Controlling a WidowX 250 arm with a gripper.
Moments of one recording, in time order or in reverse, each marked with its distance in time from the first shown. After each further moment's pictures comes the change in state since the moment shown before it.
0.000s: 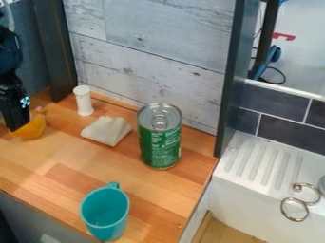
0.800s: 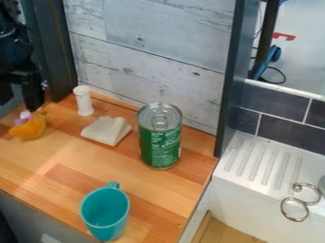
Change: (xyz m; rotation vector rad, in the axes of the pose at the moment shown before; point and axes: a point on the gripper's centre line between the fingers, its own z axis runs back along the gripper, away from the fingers) arm 0.051 0.035 -0.019 0.024 -0.031 0.173
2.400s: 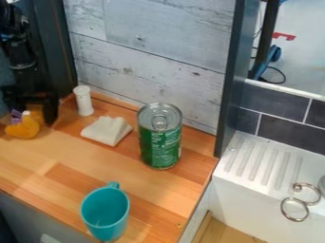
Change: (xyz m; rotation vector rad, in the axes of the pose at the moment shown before) arm 0.053 0.034 -0.087 -0.034 0.115 0.214
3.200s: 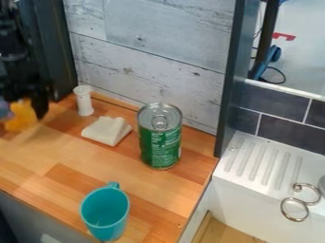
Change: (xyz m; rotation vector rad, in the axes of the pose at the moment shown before) arm -0.020 -0.005 0.032 0.014 -0.094 -0.024
